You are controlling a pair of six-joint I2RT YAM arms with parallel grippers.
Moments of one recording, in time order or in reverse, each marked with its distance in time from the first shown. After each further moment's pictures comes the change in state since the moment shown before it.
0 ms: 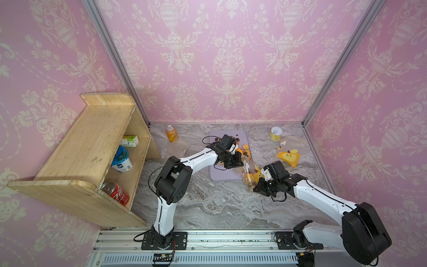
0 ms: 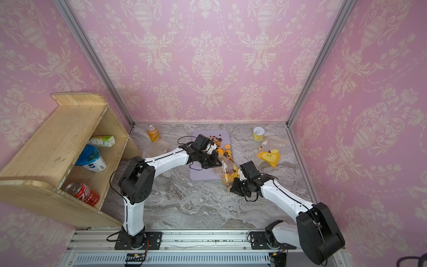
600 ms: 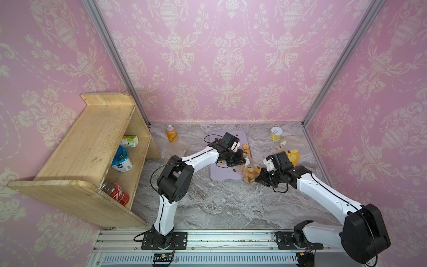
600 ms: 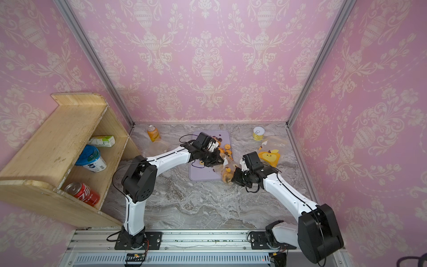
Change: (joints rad) left arm -0.003 0.041 0.079 0.014 0.035 -0.047; right arm -0.095 0.014 0.173 -0.095 -0.014 -0.035
